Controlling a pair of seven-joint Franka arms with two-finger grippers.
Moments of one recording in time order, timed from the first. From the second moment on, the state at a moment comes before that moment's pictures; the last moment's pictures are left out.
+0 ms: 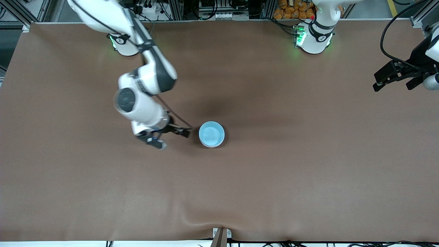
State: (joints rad) left arm 0.11 0.01 -0.22 -1.46 0.00 1.55 -0.16; right arm 0.49 0.40 -0.10 -1.79 0.35 2.19 0.58
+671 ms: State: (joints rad) left arm 0.11 0.02 -0.21 -1.46 0.00 1.55 -0.16; right arm 0.19 0.19 -0.10 -1.82 0.20 1.94 0.25
